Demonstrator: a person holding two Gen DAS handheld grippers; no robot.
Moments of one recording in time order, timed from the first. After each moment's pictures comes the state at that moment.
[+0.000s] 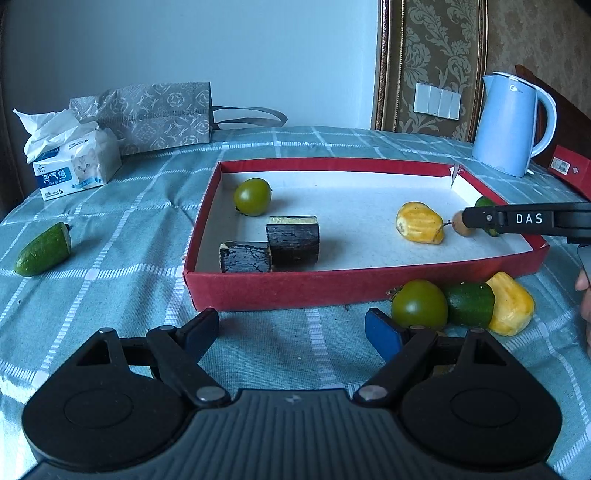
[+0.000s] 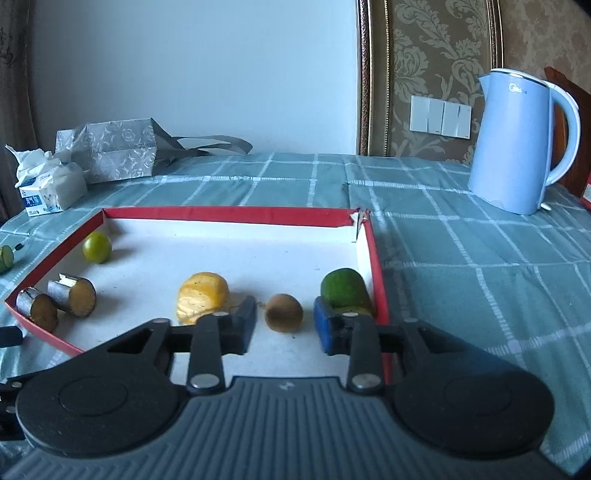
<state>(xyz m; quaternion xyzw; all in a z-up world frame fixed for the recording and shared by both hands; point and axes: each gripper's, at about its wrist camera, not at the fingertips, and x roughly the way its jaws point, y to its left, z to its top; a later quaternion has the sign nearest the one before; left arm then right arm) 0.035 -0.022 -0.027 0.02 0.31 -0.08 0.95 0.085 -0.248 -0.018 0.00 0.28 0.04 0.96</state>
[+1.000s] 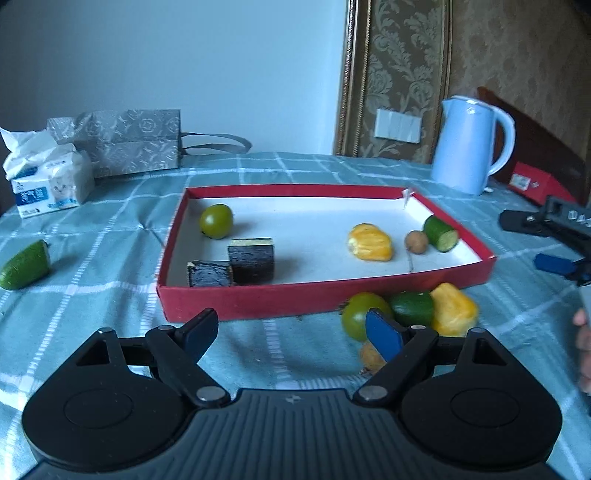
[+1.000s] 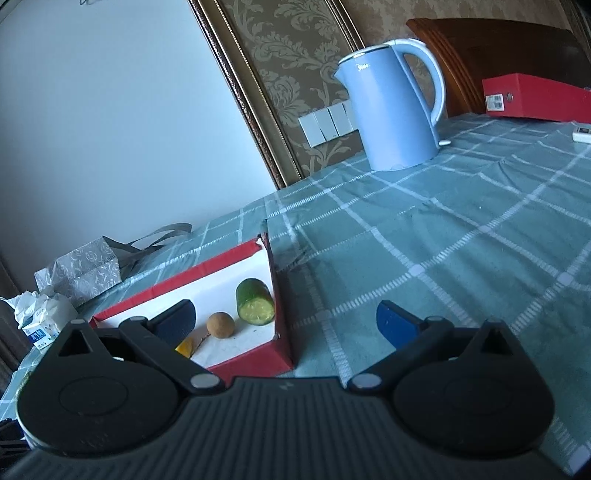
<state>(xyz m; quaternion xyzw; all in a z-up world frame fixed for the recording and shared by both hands) 0.011 -0.022 -0.016 0.00 0.27 -0.15 0.95 0.002 -0.327 -0.020 0.21 0.19 -0.05 0.96</state>
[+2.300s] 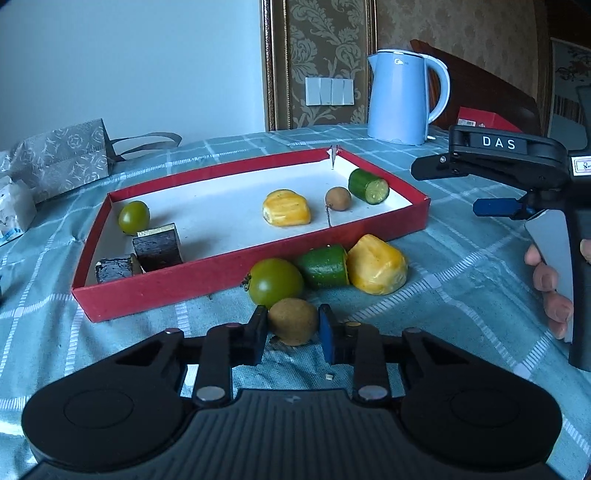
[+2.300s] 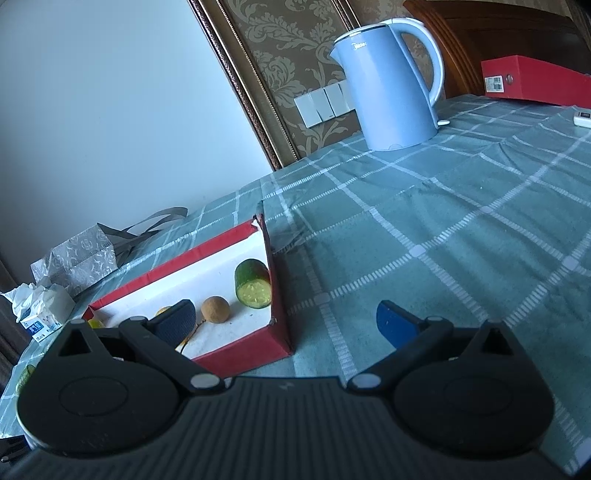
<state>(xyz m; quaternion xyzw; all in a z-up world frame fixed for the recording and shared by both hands) -0.004 -0.072 -0.028 0.08 0.29 -0.21 0.93 0.009 -0.325 -0.025 0.22 0.22 -0.05 0.95</state>
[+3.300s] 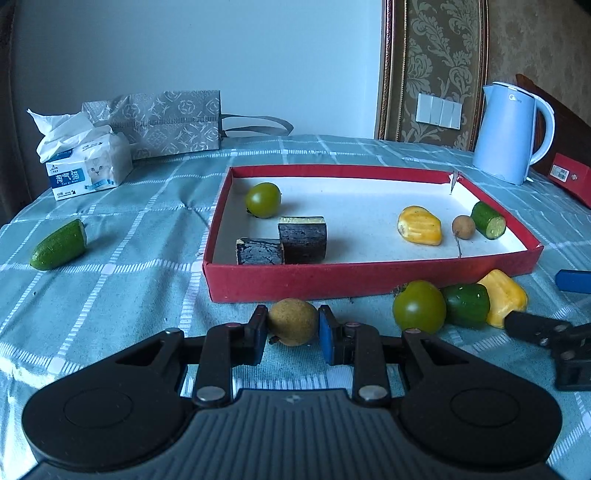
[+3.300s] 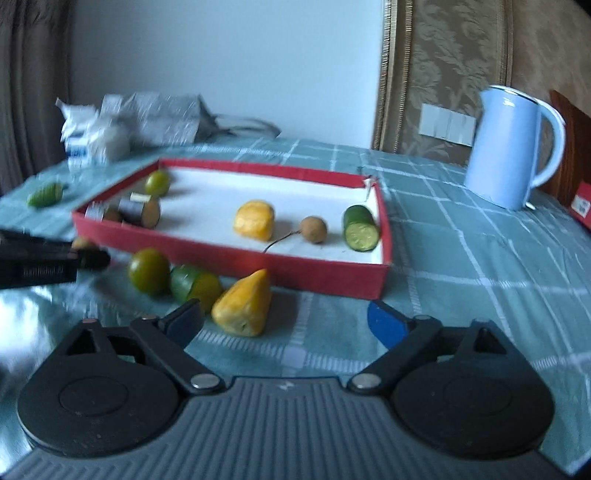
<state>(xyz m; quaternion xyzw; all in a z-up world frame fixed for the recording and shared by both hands) 0.019 -0.014 -0.026 0.02 0.30 -0.07 0.95 -0.012 -0.228 -0.026 -0.06 0.29 0.06 0.95</state>
